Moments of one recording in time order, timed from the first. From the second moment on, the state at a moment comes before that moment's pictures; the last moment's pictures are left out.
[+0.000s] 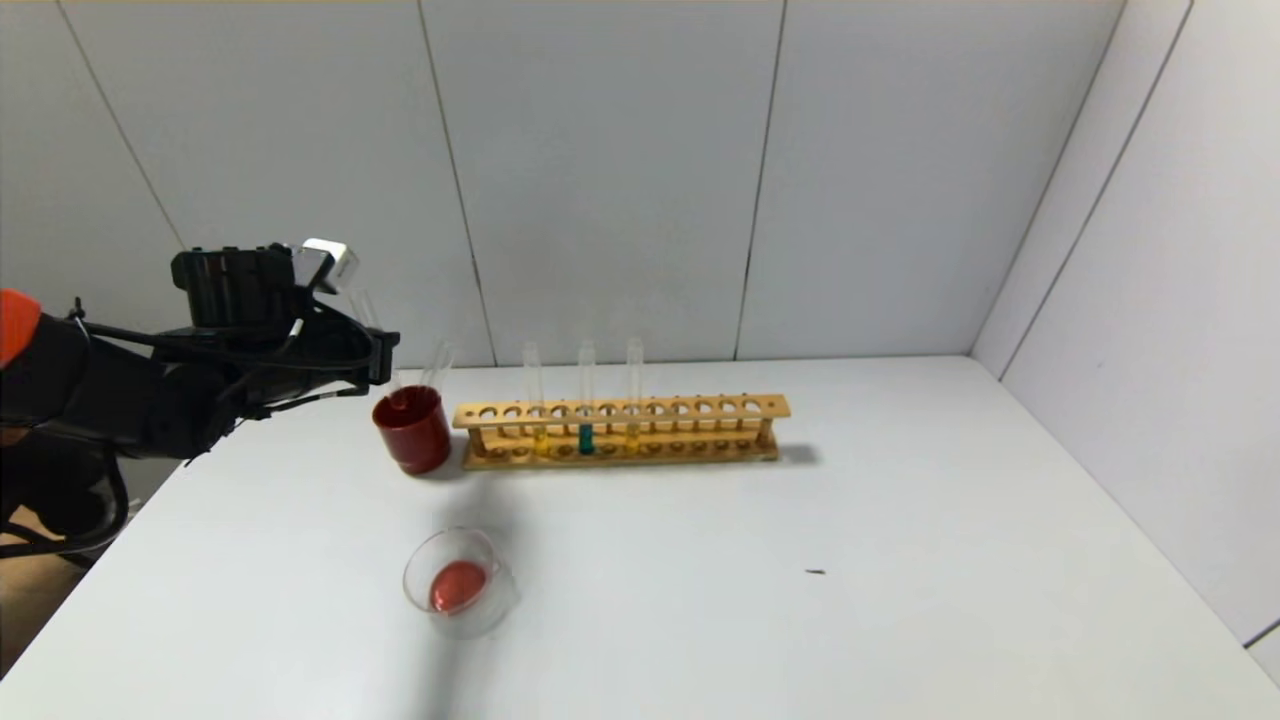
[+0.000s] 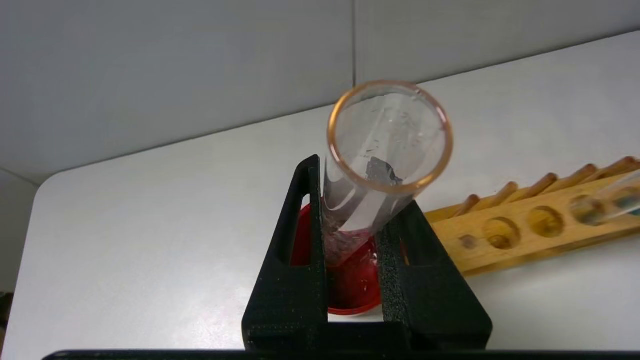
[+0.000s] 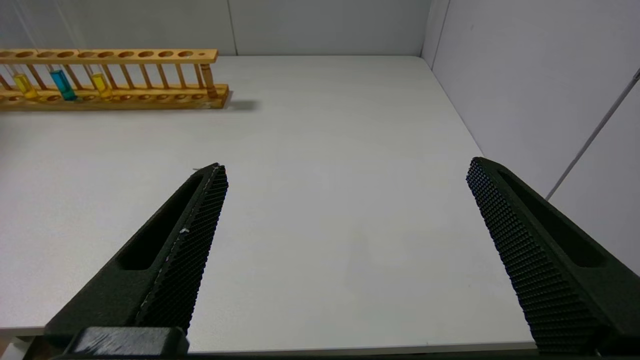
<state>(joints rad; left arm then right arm) -0.01 1.96 -1.06 -0.62 -0.14 0.14 0.00 0.00 0.00 0.00 0.00 0.00</state>
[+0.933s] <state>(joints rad) 0.01 2.17 -1.14 -0.70 -0.14 0.14 0.00 0.00 0.00 0.00 0.00 0.00</state>
